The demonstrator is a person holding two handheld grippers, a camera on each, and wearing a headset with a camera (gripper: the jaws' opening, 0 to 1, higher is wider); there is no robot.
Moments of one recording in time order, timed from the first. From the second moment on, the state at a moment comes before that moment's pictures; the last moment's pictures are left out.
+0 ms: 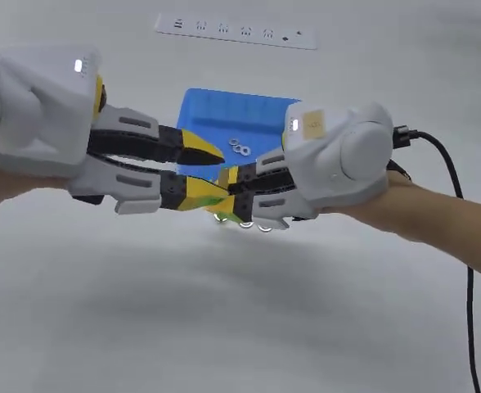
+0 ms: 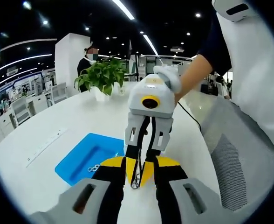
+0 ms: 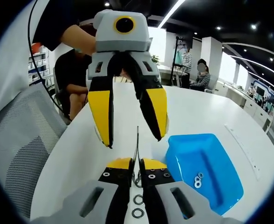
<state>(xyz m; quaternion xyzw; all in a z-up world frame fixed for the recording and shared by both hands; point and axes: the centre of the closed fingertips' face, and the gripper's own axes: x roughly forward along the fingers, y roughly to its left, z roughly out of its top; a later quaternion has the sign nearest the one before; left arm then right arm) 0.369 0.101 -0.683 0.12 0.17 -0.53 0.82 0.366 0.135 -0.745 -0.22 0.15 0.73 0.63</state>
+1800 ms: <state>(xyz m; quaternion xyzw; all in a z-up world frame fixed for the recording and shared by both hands) 0.349 0.144 -0.704 0.10 0.16 -0.47 0.86 0.450 0.128 -0.655 -0.21 0.09 0.67 0.70</state>
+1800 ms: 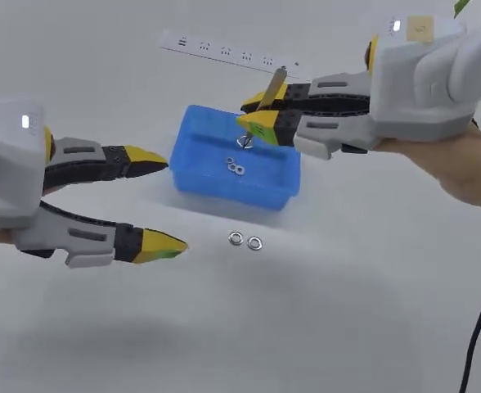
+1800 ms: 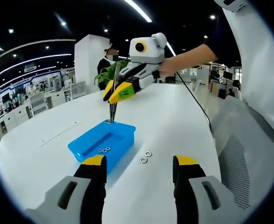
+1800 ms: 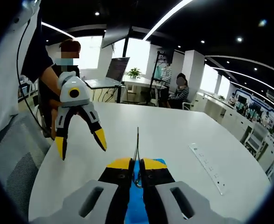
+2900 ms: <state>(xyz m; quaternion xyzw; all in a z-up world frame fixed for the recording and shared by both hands) 0.341 0.166 -0.710 0.06 0.19 -0.42 0.89 0.470 0.137 -0.736 -0.24 0.15 0.67 0.69</state>
